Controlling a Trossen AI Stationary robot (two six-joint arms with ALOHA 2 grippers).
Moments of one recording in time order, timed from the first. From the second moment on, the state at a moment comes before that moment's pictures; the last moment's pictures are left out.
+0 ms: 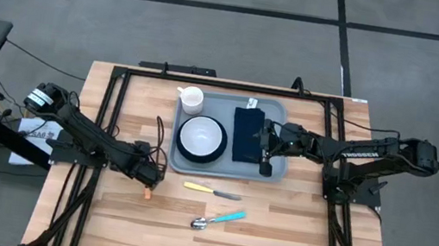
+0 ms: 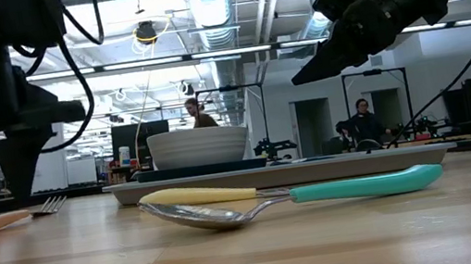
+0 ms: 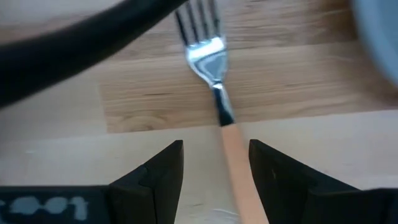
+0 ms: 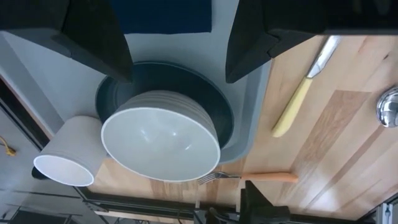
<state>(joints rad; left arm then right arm) -0.38 1.44 0.73 -0.85 -0.17 -1.87 -0.16 1.26 0.51 0.29 -0.13 -0.22</state>
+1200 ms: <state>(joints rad) -0.33 1.44 0.69 -0.73 -0.18 -1.81 -0.16 1.26 0.51 0.28 -0.13 -0.22</state>
